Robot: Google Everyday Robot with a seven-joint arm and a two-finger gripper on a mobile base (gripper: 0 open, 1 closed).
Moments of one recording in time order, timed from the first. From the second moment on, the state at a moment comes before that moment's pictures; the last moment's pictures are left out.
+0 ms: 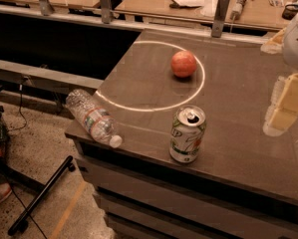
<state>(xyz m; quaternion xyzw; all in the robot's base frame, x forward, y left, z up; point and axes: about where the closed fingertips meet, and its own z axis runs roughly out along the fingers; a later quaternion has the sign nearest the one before) 0.438 -0.217 0.976 -0.60 0.78 -0.03 0.16</state>
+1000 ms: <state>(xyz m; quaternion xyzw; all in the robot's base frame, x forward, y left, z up) 0.529 -0.210 0.980 -0.57 0.79 -0.02 0.22</state>
